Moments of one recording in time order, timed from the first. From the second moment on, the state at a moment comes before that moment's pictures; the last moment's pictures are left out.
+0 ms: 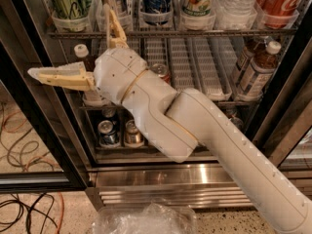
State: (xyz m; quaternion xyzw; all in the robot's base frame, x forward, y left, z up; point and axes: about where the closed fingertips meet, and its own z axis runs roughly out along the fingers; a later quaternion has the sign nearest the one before) arm 0.503 0.136 1.048 -0.33 0.43 0.28 0.79
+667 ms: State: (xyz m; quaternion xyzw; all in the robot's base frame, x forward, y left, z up) arm 0.507 0.134 1.047 -0.34 0.42 0.26 0.80
